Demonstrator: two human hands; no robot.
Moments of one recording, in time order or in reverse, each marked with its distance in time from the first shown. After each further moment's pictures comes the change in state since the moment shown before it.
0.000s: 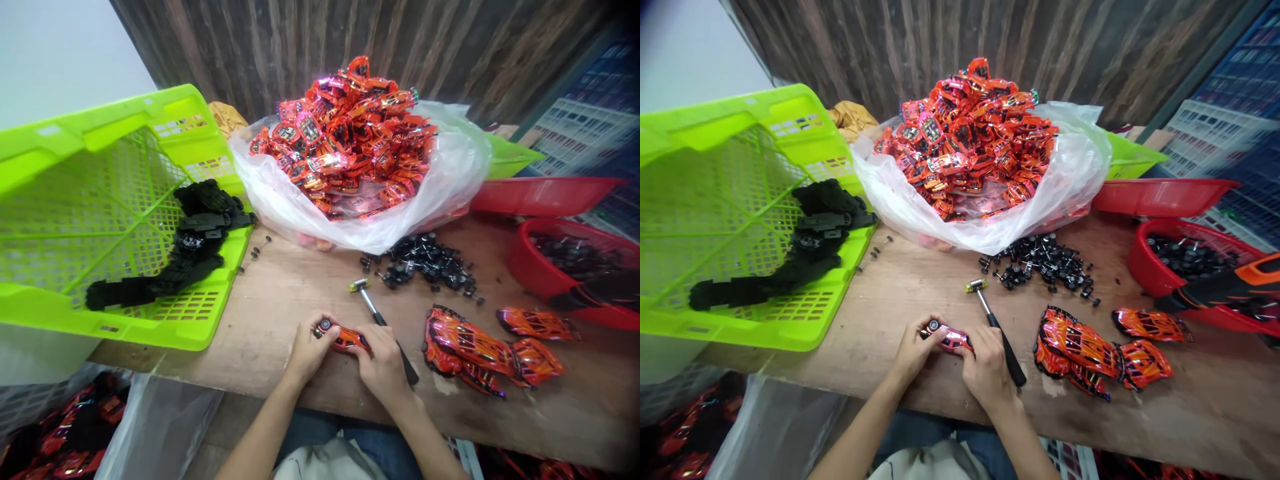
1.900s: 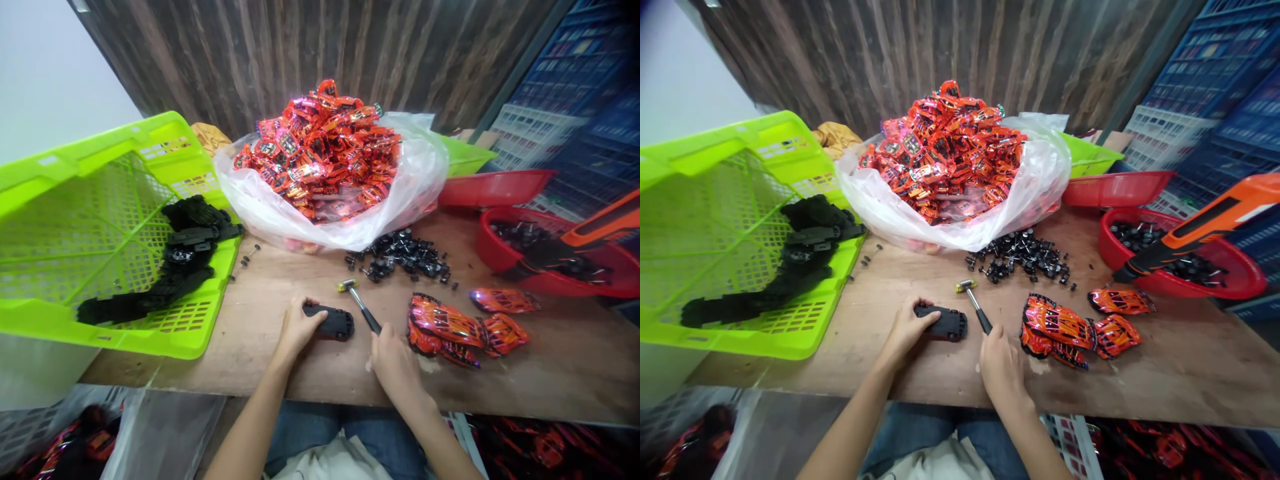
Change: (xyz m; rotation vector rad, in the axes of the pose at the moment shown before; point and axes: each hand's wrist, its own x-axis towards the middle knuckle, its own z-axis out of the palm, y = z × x) left_hand 0.035 -0.002 -0.009 0.467 0.143 0.029; right_hand -0.026 0.012 -0.020 -0.473 0.082 0.376
